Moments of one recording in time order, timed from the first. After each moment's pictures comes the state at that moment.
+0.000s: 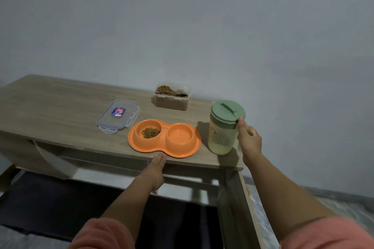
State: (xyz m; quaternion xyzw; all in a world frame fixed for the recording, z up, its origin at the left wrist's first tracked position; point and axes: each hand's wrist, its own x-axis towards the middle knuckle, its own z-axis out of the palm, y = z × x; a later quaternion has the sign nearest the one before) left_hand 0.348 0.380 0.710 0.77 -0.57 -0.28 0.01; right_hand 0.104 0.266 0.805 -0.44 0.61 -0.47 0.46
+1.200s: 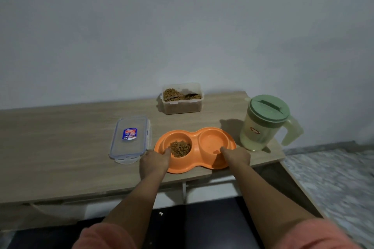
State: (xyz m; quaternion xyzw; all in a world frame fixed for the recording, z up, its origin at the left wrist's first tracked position) left_hand 0.500 0.298 0.717 0.87 -0.37 -0.27 0.18; right_hand 0.279 0.282 0.744 -0.34 0.83 -0.21 0.38
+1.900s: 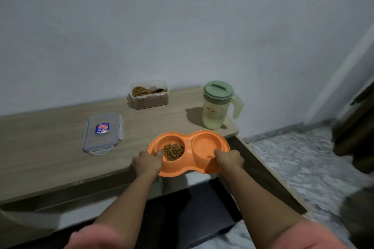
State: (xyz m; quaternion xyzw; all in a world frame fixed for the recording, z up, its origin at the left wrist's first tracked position) left_hand 0.434 0.379 0.742 0.84 -0.42 -0.31 0.18; right_hand 0.220 0.400 0.756 -0.23 0.85 -0.29 0.37
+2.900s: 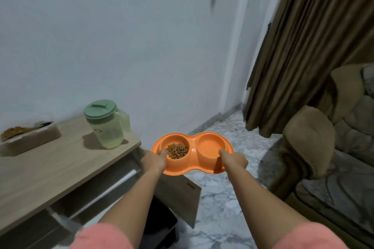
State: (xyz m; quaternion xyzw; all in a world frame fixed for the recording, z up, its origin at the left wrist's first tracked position) left_hand 0.120 0.452 0.797 0.68 -0.57 -0.42 0.19; right_hand -0.061 0.559 0.801 -0.01 0.84 -0.45 0.30
